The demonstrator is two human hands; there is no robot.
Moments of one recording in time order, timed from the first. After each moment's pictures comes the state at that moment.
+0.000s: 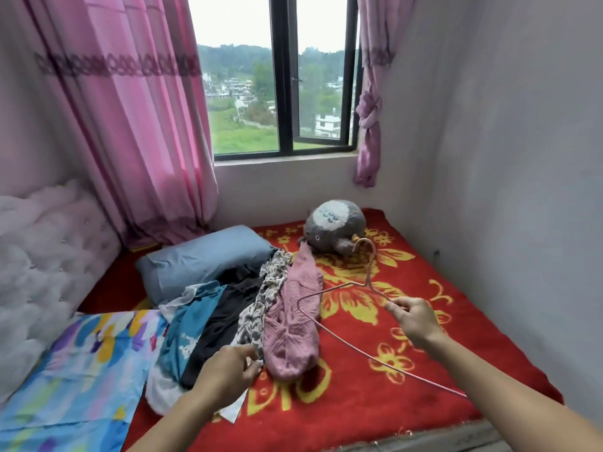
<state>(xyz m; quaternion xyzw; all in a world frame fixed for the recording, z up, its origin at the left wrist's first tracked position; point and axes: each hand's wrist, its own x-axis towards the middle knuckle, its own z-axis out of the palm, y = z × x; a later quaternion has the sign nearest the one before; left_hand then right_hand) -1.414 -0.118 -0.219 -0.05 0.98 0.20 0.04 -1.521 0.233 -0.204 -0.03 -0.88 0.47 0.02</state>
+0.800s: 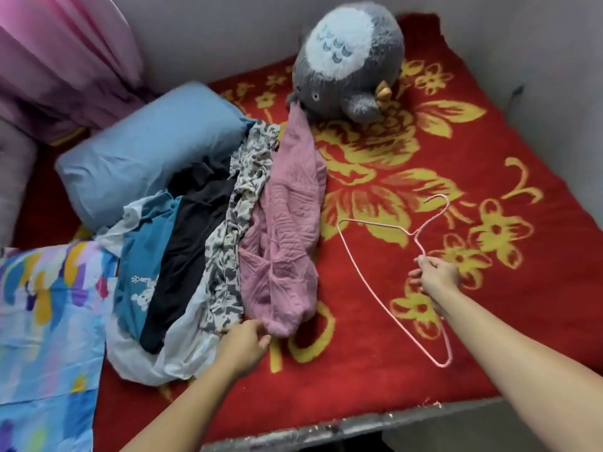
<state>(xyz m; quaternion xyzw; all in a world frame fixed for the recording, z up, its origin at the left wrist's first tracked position) -1.710 -0.077 -0.470 -0.15 0.92 0.19 0.29 -1.847 0.268 -0.528 -0.35 -0.75 0.56 -0.11</state>
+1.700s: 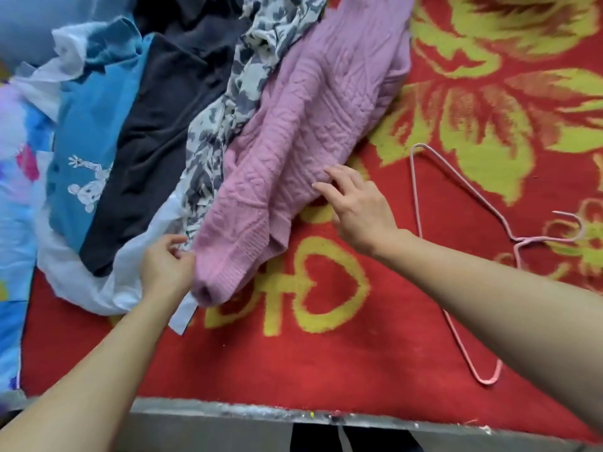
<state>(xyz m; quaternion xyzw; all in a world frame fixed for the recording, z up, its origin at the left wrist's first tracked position) -1.725 -0.206 -0.641 -0.50 0.81 0.30 0.03 -1.891 0.056 -0.679 0.38 -0.91 0.15 -0.06</state>
